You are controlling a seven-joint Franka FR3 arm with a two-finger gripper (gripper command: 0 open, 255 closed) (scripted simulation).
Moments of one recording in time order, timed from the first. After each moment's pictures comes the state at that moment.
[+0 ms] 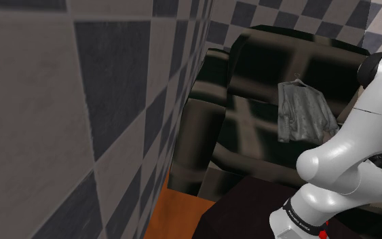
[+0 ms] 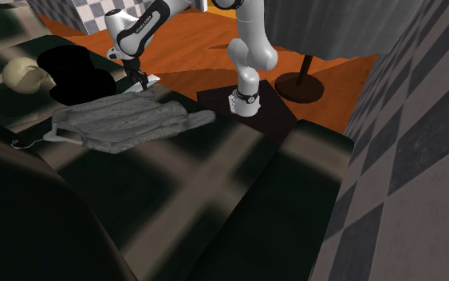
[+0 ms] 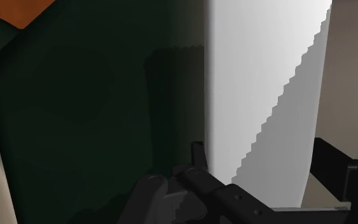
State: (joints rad) arm -0.93 0.26 -0.91 -2.10 0.25 2.25 -1.07
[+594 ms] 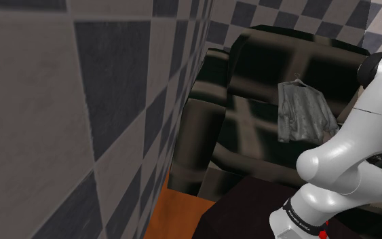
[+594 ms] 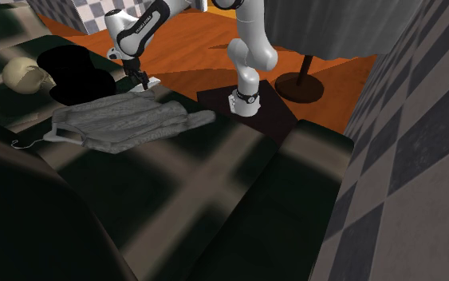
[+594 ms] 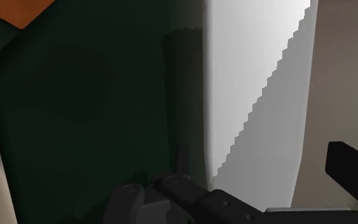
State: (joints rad) arm -0.93 0.26 -0.91 -2.10 0.26 2.25 -1.07
